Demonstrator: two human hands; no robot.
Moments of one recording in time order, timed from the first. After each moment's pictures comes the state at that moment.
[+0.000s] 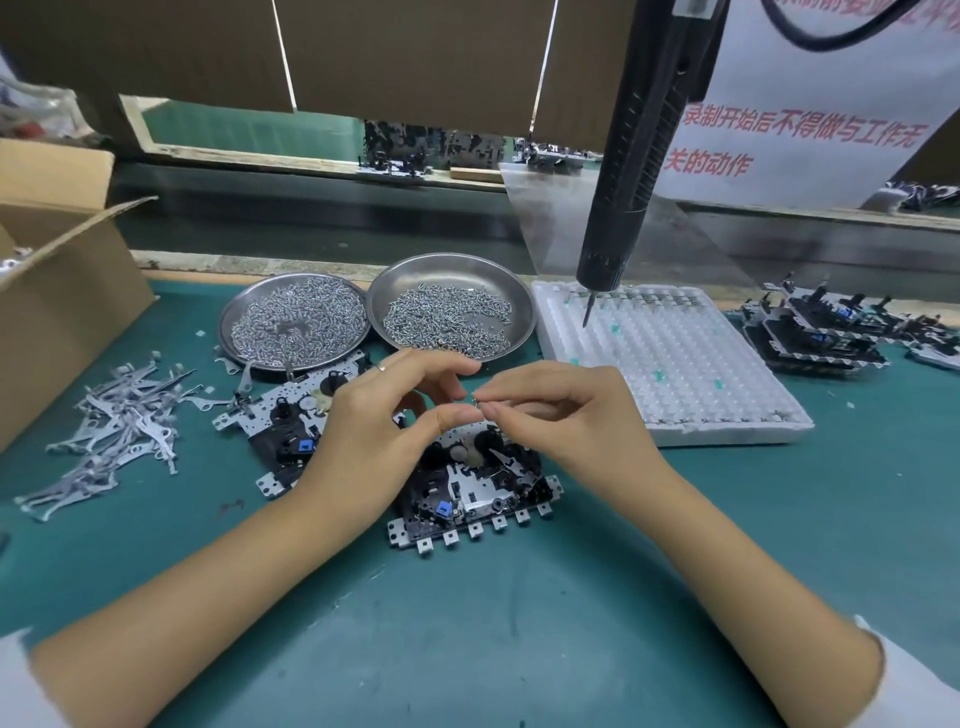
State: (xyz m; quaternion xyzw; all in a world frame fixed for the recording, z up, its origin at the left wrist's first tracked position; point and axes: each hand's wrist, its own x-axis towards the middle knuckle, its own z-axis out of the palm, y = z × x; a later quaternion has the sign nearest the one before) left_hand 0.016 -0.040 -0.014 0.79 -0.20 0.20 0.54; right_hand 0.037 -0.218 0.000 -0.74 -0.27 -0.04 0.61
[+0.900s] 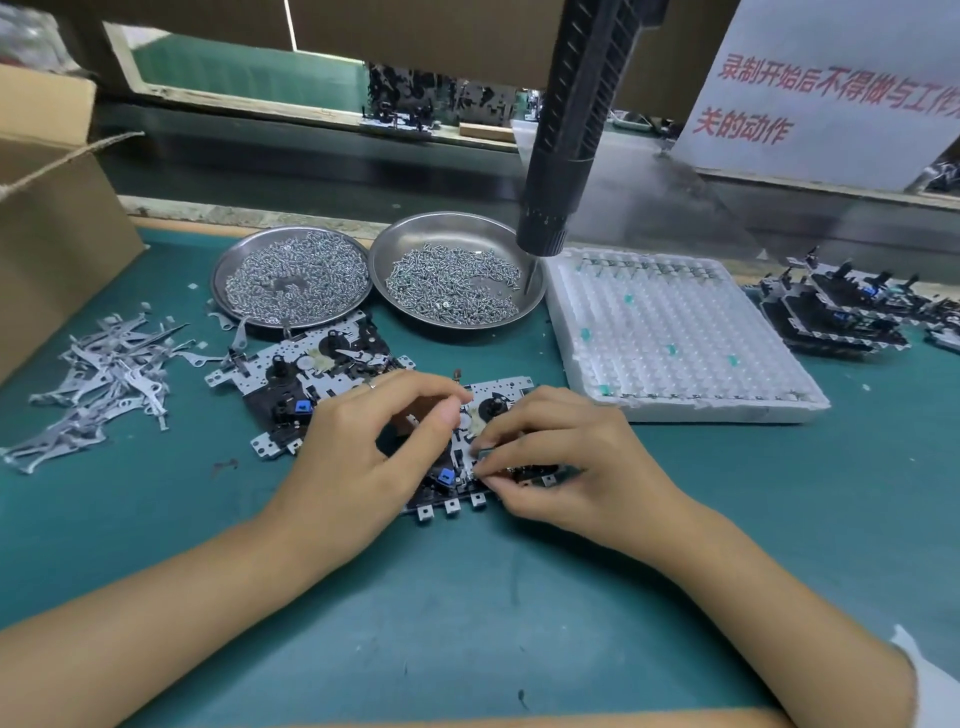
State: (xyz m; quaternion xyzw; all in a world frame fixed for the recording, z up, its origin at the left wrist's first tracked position) left_hand -0.020 -0.039 -0.022 0.83 -0.12 0.17 0.51; right_hand 0.017 -0.229 -0.022 -0.81 -0.47 -0.13 0.34
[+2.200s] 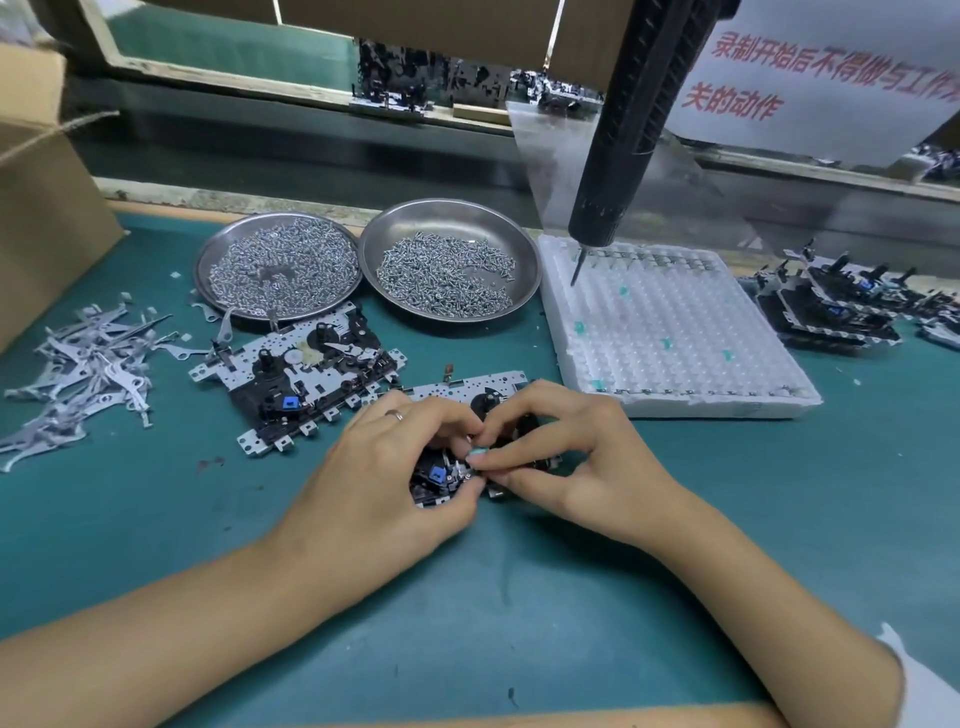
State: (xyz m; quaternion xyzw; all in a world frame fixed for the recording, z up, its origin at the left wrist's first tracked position) left_hand -0.028 -0.047 -0.030 0.89 -0.18 0.15 0.39; right_hand 0.015 -0.233 -0.019 -0.81 -0.38 0.00 0.45
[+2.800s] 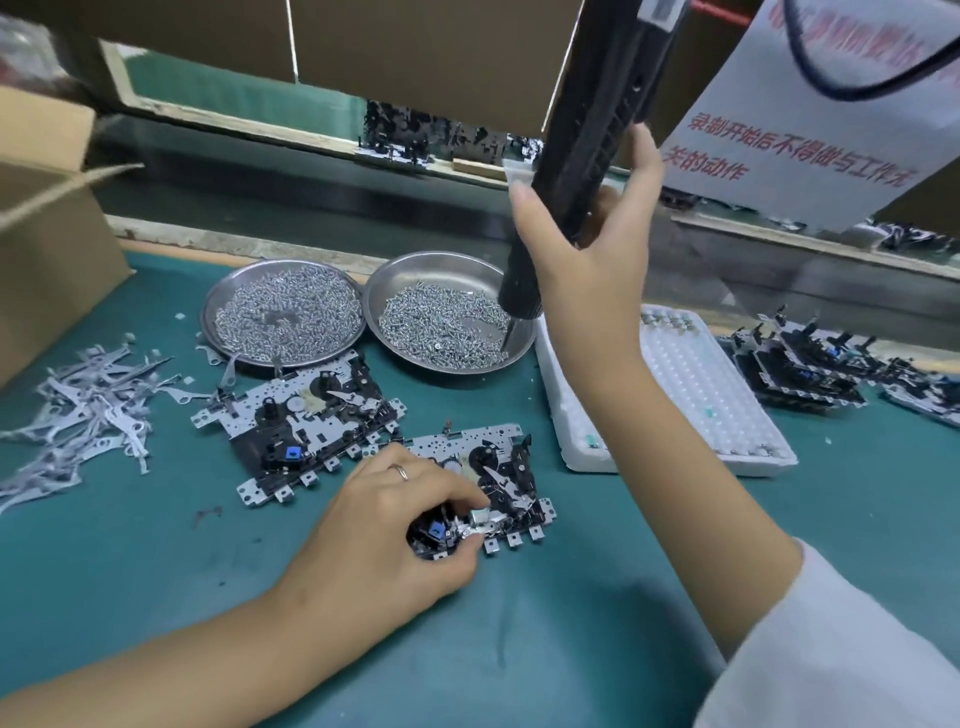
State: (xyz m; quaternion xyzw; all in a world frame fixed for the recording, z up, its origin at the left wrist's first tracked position) left_hand -0.027 -0.047 -0.036 0.88 -0.18 0.15 0.42; right_hand 0.083 -0.171 0.072 -0.72 -0.13 -0.25 0.63
